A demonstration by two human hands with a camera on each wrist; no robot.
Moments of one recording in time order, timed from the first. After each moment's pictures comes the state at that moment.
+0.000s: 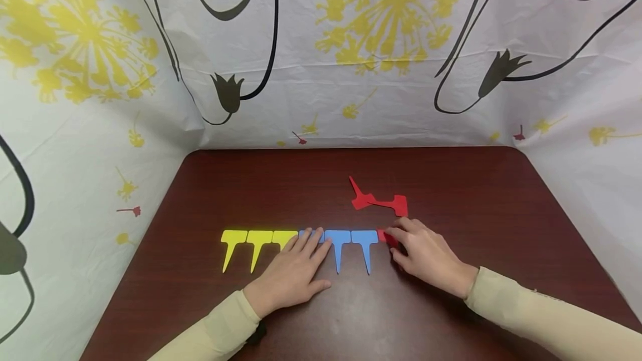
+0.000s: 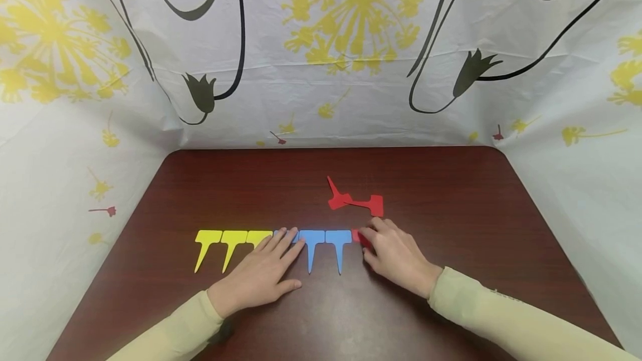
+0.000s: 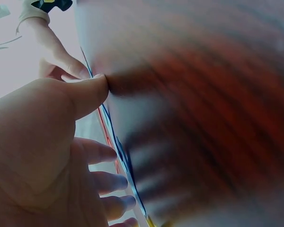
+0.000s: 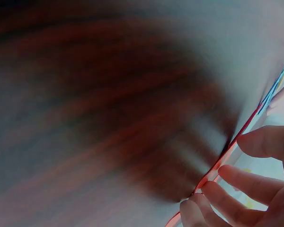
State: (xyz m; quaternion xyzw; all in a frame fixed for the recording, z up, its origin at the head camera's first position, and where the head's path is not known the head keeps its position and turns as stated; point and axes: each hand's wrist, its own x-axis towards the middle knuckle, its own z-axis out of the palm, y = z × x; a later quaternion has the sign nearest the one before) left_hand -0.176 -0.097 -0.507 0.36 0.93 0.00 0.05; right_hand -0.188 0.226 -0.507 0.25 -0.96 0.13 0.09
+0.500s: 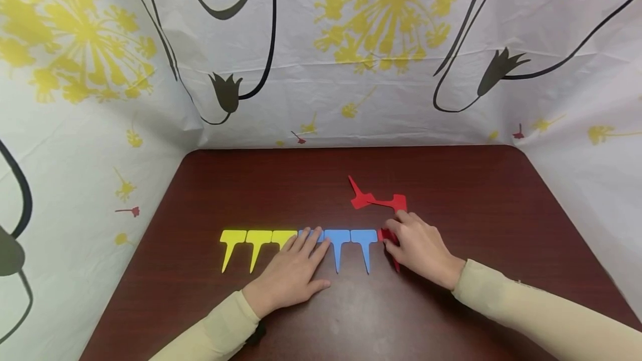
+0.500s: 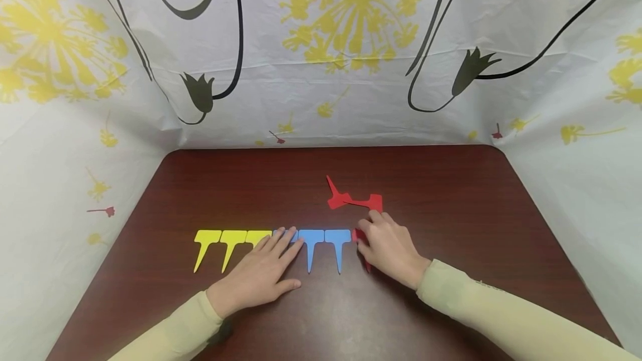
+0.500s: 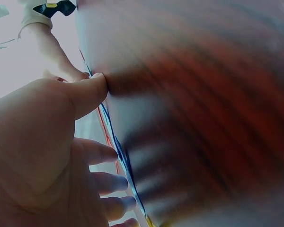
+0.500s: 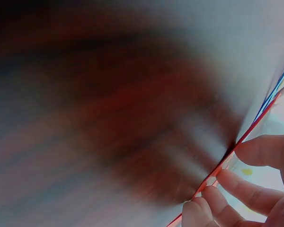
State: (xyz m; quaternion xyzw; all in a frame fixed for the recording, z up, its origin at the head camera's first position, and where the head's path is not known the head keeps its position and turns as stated) left_hand -0.176 -0.098 -0.508 0.36 0.93 0.00 0.05; right_hand -0.200 0.217 -0.513 0.22 -0.96 0.11 0.12
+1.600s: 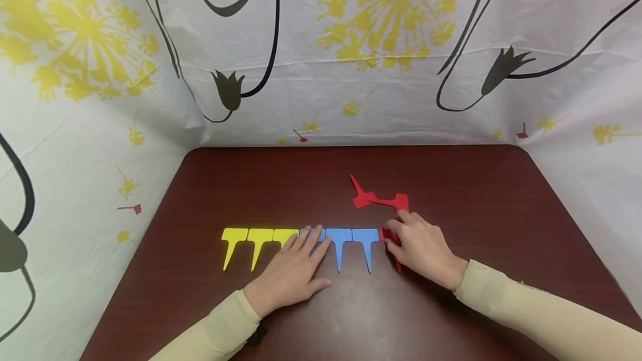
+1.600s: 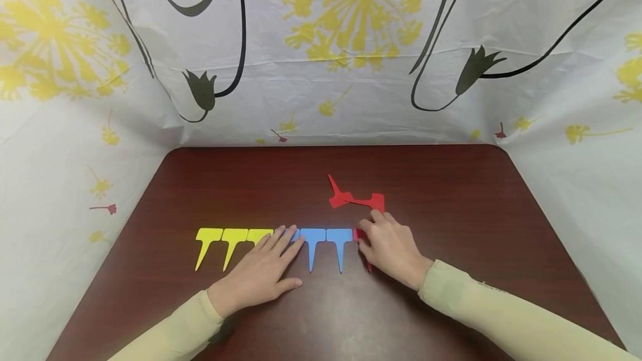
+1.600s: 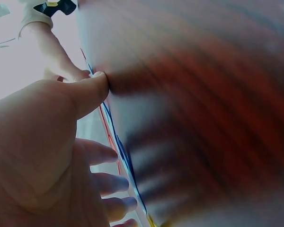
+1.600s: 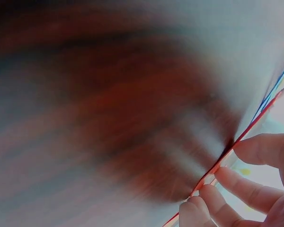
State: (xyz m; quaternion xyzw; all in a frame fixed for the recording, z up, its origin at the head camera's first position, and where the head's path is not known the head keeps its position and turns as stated) left_hand -0.177 -0.099 -0.513 0.36 0.93 0.01 0.05; right_hand -0.201 0.214 -0.511 0.22 -0.96 0.10 0.12
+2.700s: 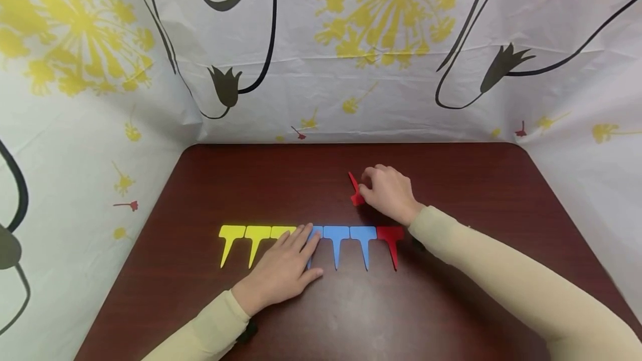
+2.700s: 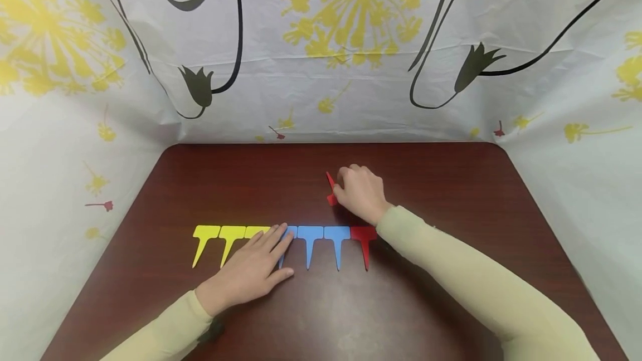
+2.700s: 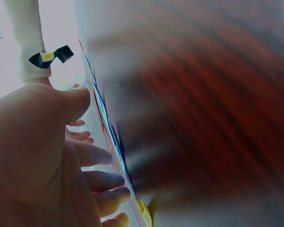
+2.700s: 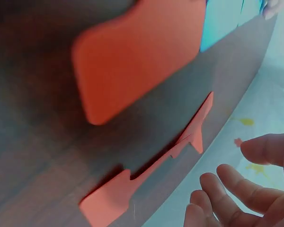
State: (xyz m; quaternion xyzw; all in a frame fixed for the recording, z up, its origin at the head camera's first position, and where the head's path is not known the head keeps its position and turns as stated) left_hand -0.178 -0.113 -0.510 0.34 0.94 0.04 0.04; right_hand -0.298 0.175 -0.483 0.15 -0.97 0.18 0.10
